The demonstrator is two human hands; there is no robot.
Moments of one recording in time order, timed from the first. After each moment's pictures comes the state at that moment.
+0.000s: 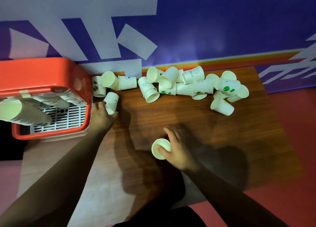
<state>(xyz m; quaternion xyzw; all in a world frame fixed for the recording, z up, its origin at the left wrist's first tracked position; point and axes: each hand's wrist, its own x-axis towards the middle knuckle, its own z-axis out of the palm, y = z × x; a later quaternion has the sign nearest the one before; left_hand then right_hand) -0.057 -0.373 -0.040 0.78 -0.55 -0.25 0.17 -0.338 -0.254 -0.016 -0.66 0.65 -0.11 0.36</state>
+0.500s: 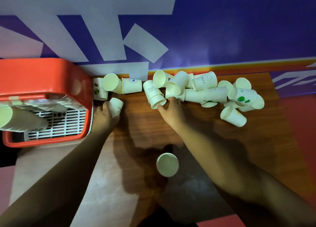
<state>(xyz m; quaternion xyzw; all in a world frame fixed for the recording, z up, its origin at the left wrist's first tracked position) -0.043 -0.416 -0.083 0.78 -0.54 -0.29 0.10 -0.298 -0.435 -0.037 -0.55 0.75 -0.14 0.34</state>
